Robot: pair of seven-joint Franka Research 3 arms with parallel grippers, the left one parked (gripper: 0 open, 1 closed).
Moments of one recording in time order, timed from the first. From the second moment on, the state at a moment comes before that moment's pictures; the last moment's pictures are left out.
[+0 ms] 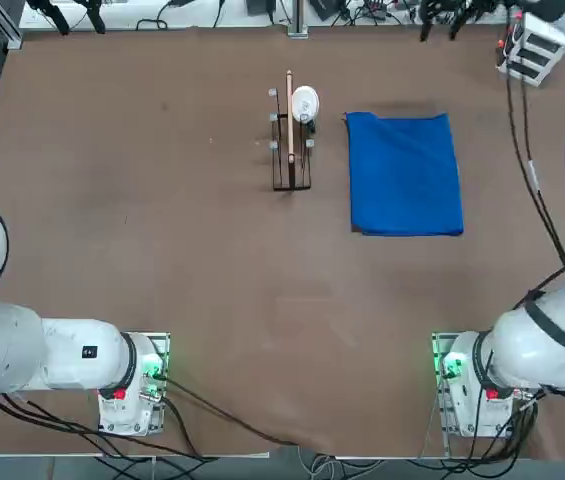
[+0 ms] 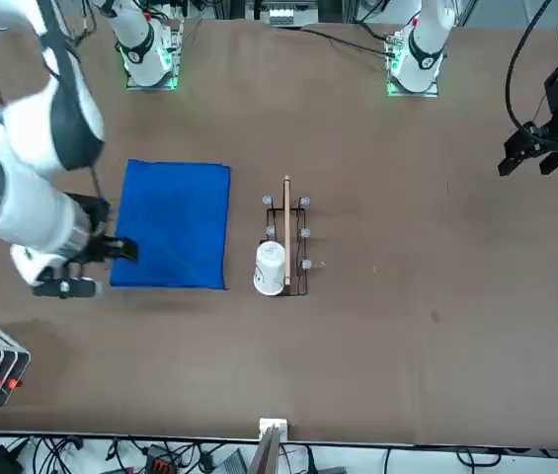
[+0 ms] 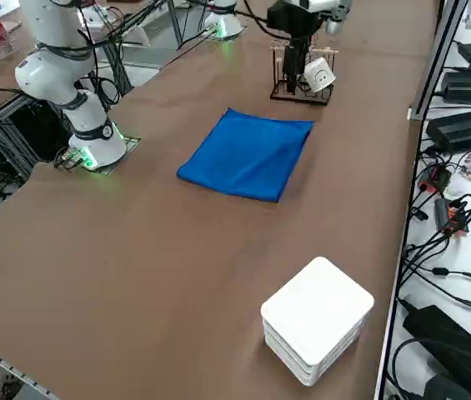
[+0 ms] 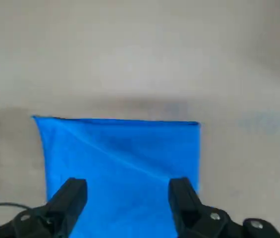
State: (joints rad) arm -0.15 0.44 0.40 -1.33 -0.18 1.70 0.23
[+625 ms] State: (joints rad) arm -0.16 0.28 0.37 -1.36 -0.17 1.64 0.19
